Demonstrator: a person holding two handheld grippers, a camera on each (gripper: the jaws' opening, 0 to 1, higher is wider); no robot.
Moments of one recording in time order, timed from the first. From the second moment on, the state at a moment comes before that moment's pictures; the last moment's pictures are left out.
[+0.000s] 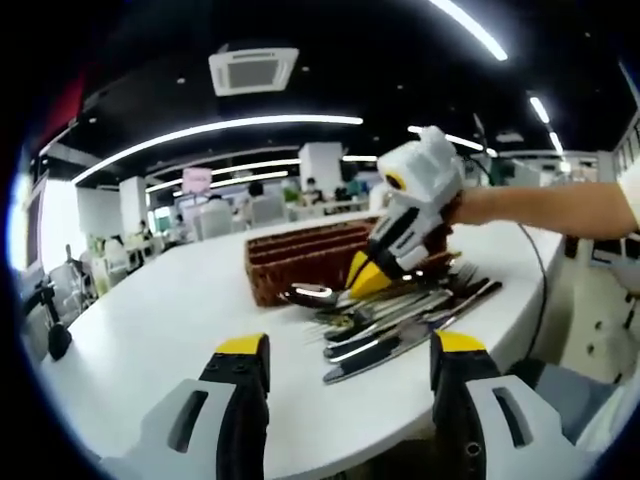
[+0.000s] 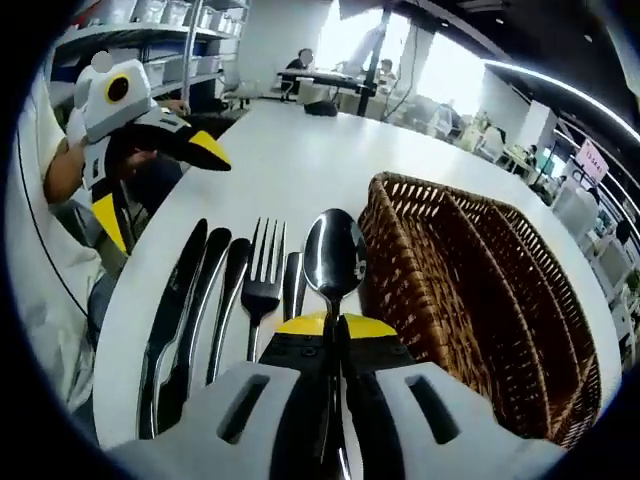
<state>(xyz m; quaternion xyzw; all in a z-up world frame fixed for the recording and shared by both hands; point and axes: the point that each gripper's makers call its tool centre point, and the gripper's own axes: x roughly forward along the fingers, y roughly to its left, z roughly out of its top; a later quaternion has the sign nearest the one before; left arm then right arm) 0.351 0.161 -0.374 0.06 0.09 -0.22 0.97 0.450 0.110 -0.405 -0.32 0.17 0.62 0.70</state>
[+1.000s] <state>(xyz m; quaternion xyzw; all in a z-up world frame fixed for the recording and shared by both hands) 0.352 0.156 -0.379 0.06 0.09 -0.23 0.97 0.450 0.100 -0.361 -0.34 0.13 0.62 0.70</state>
